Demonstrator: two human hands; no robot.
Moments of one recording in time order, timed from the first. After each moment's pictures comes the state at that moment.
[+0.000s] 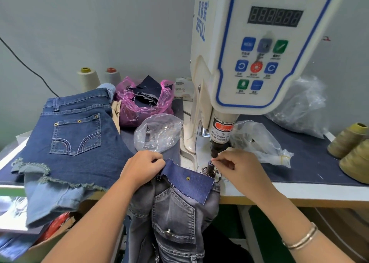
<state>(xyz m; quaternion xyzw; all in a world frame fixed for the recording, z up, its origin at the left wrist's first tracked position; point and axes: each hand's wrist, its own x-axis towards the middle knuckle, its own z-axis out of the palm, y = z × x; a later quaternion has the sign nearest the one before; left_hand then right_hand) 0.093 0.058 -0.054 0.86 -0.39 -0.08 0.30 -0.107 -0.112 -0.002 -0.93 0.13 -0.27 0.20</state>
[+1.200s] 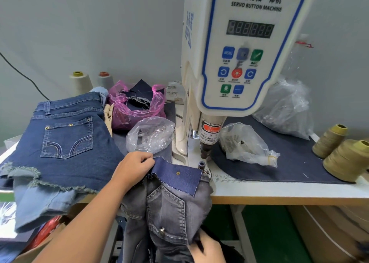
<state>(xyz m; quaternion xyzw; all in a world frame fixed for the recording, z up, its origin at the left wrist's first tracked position) 0.094 0.059 -0.054 0.85 -0.37 -0.09 0.36 -0.144 -0.008 -0.114 -0.81 0.37 0.02 0.46</state>
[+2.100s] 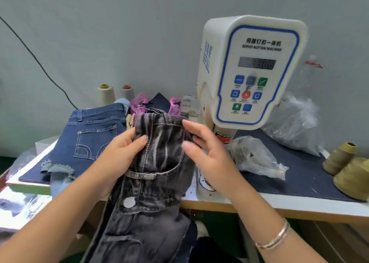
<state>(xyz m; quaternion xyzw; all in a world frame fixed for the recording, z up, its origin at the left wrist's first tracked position) 0.042 0.131 0.070 0.65 -0.29 -0.21 0.67 -0.086 -0.027 0.080 -0.81 0.01 -0.24 0.53</state>
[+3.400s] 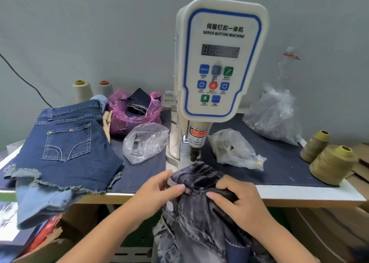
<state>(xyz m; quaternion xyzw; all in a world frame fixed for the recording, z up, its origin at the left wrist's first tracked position) -0.013 0.068 -0.017 0.64 -0.37 -0.39 0.56 -0.182 -0.086 0.008 -0.90 0.08 -0.28 0.33</state>
